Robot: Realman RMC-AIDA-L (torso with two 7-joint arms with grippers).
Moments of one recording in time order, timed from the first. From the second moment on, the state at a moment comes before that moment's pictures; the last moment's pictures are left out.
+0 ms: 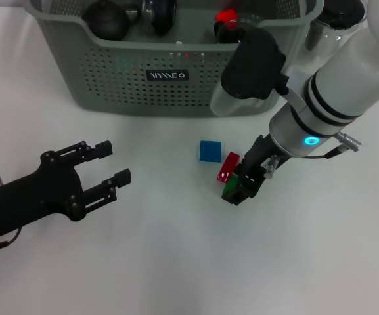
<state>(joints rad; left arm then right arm) -0.33 -2.15 0.19 0.51 2.20 1.76 -0.90 0.84 2.11 -1.74 -0.92 -2.40 -1.27 2.47</state>
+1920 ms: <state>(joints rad) -0.33 -2.15 0.19 0.51 2.20 1.76 -0.90 0.81 2.10 -1.84 -1.03 -2.44 -1.27 2.57</state>
